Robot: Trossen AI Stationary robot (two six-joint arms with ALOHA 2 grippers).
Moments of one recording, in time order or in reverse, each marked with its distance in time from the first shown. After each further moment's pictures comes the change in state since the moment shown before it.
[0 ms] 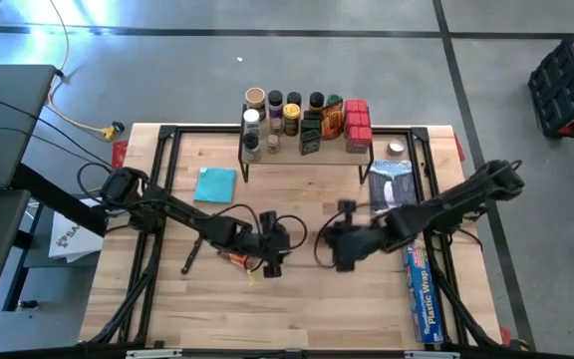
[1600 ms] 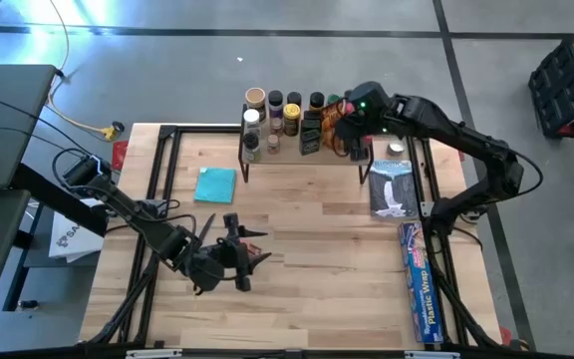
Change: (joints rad) left arm -0.310 -0.332 0.000 -0.086 -0.527 0.085; right arm -0.900 -0.067 0.354 -0.261 -0.390 -1.023
